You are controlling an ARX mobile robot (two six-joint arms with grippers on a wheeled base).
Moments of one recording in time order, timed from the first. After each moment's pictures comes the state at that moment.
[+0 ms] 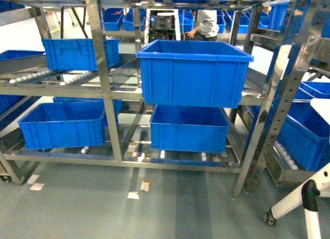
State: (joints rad) left arm 0.00 0.01 0.01 0.00 0.00 0.00; right arm -0.31 0.68 0.63 -0.04 -0.48 -0.03
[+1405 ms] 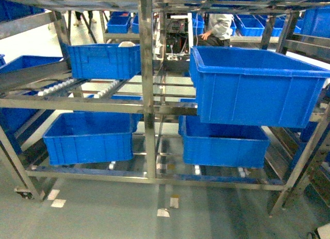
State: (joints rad) left arm 0.00 0.01 0.01 0.00 0.00 0.00; right arm -0.31 0.68 0.63 -0.04 -0.48 -0.03
